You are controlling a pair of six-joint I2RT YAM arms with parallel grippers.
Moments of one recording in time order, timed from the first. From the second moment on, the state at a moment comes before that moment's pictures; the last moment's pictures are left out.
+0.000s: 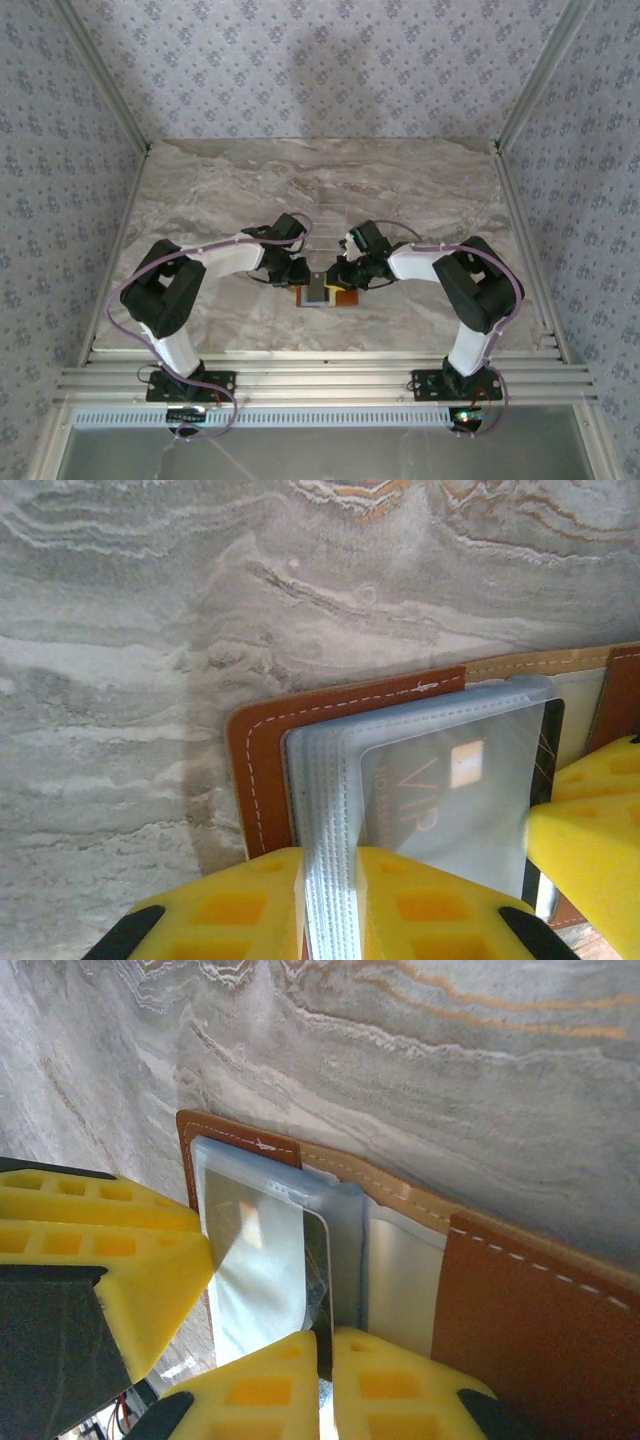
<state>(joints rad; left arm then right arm) -0.68 1.74 1.01 -0.52 0.27 -0.64 0.61 1.76 0.83 -0.08 -0.60 0.77</state>
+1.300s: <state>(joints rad) -0.74 1.74 1.06 -0.62 0.15 -0.63 0.59 1.75 0.83 -0.10 -0.58 0.77</state>
